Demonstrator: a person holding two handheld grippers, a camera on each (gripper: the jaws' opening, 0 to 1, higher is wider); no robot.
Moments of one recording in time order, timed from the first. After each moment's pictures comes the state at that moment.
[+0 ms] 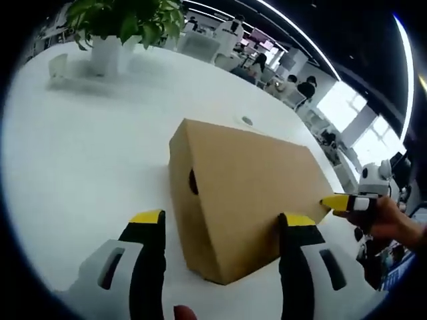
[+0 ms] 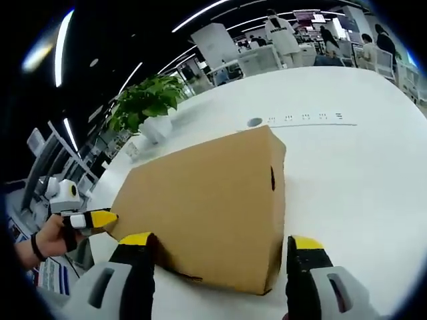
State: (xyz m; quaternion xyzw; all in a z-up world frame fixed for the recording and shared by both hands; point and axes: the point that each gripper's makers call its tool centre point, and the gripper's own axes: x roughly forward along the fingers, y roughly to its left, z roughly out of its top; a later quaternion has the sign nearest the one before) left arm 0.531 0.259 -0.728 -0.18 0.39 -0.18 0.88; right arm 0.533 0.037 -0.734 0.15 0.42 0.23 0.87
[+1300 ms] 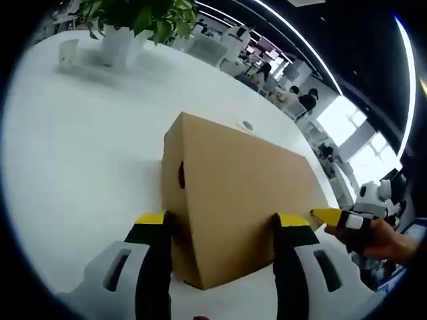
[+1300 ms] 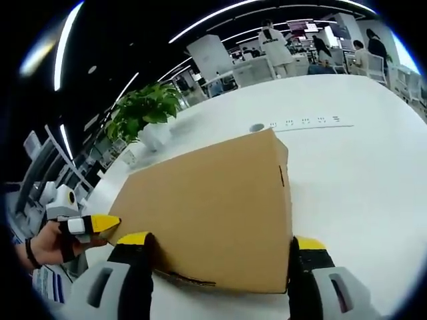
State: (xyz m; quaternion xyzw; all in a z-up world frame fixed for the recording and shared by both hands) left arm 0.521 0.263 -0.728 -0.23 0.38 -0.16 0.88; right arm 0.522 0.061 -0.735 0.16 0.38 0.20 0.89
